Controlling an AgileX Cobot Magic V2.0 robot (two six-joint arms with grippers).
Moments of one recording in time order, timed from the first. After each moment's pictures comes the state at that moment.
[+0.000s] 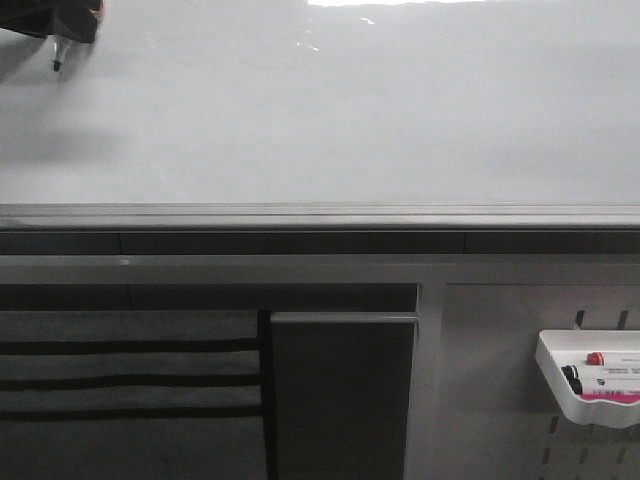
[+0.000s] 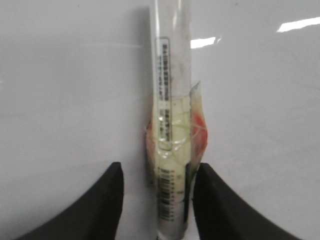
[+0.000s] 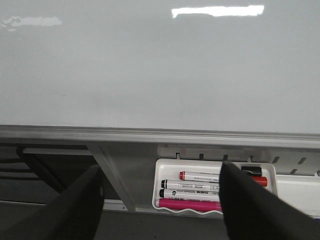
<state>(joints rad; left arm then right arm) -0.23 1.48 -0.99 -0.06 -0.01 0.11 -0.01 0.65 -0.63 0.21 0.55 -0.16</state>
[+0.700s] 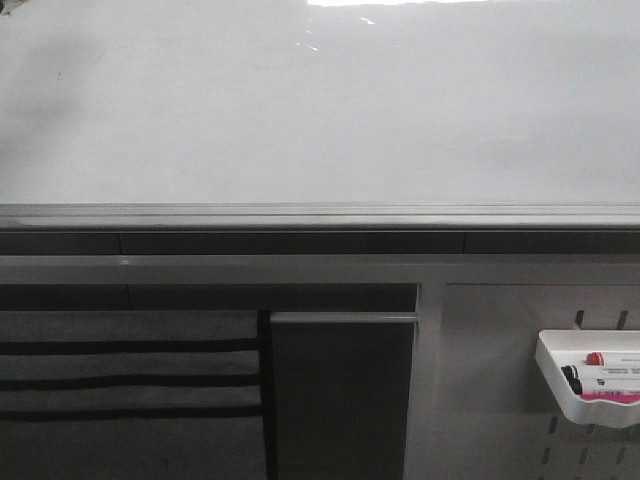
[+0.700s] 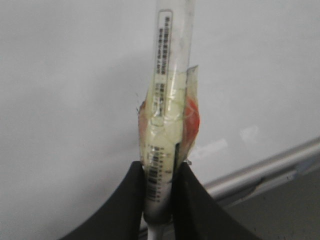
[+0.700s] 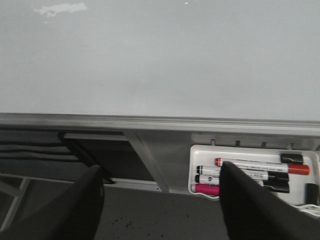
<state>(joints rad) -0.23 1.18 -0.99 -0.12 0.57 0.32 -0.01 0.71 -0.71 0.39 0.66 -0.26</state>
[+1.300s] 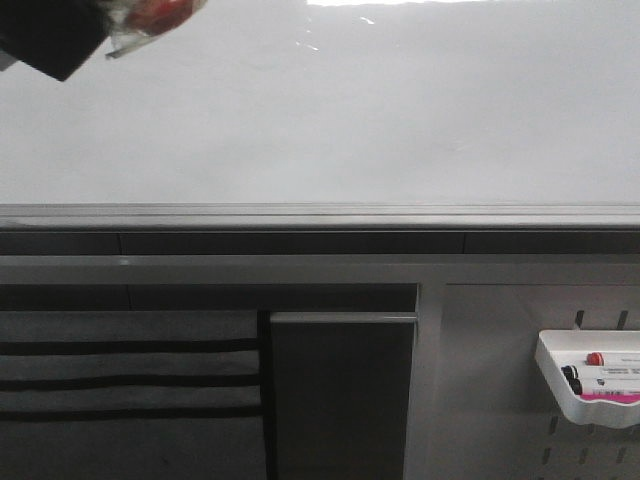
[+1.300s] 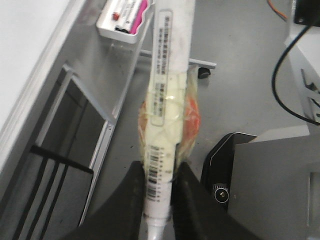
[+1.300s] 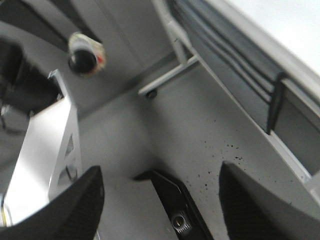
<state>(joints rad) -0.58 1.10 -0.99 -0.58 1.02 1.01 0.21 1.09 -1.05 0.84 1.21 -0.95</state>
